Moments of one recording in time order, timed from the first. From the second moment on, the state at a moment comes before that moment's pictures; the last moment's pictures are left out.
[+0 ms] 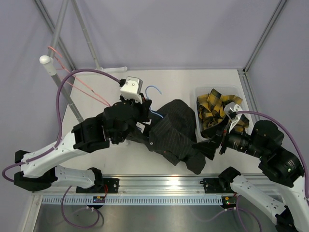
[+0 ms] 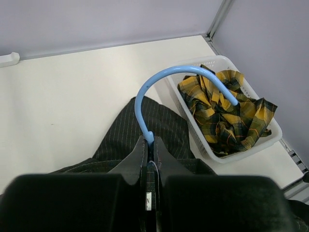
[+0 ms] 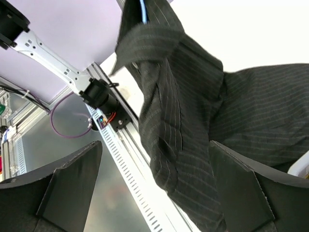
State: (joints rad) left arm -1.24 1.15 1.48 -0.58 -0.77 -0.39; right arm 0.61 0.58 1.18 -0.81 -0.44 0.32
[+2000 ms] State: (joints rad) left arm -1.17 1.09 1.73 -0.58 -0.65 -0.29; right arm 0.62 0.31 0.97 -0.80 0.12 0.78
